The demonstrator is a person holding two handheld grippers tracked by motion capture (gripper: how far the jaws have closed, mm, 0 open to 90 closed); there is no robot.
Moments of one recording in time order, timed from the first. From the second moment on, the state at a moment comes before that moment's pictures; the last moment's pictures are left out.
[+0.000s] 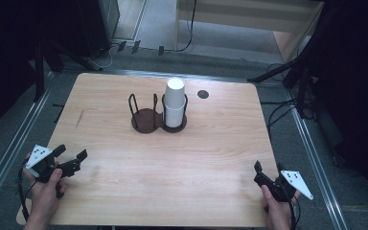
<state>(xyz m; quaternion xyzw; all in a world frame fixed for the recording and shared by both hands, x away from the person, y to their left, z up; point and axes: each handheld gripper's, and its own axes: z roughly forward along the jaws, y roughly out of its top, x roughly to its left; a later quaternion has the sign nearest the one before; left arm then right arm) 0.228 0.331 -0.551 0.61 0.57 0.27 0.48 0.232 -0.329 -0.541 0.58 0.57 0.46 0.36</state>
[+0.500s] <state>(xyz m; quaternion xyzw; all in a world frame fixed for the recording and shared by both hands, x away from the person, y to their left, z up) 0.229 0.331 -0.551 0.61 0.57 0.26 0.49 0.246 -0.312 -0.513 0.58 0.58 0.46 0.35</state>
